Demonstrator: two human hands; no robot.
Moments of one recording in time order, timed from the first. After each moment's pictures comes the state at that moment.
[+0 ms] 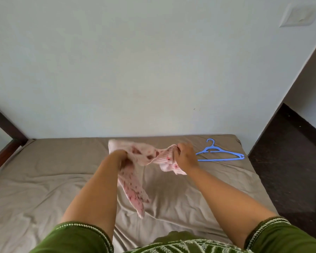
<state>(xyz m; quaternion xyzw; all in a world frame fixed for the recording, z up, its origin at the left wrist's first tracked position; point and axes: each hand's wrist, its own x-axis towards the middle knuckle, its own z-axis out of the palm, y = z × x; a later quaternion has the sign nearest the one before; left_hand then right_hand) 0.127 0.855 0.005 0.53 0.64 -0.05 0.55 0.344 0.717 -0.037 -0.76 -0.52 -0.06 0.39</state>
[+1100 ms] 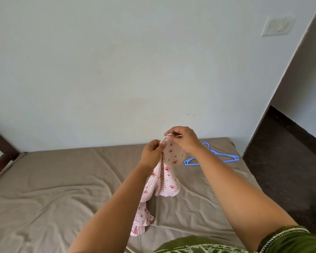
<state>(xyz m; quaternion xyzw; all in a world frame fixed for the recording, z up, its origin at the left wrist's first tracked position) 0.201 0.767 0.047 0.63 0.36 0.30 0.61 0.347 0.709 0.082 -0.69 -0.51 0.19 0.47</state>
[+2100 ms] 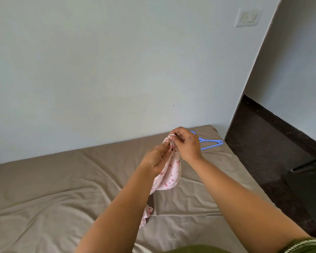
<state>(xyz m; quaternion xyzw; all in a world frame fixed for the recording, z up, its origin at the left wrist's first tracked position) 0.185 0.742 0.040 0.26 0.26 0.21 0.91 0.283 0.665 0.053 -0.71 -0.40 0.03 0.58</state>
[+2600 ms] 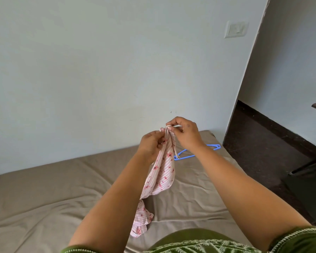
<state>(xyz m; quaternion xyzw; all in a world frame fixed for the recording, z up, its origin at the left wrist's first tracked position) 0.188 0.747 0.087 0.47 0.29 0.25 0.80 0.296 0.659 0.097 -0.72 -0.45 0.01 0.53</state>
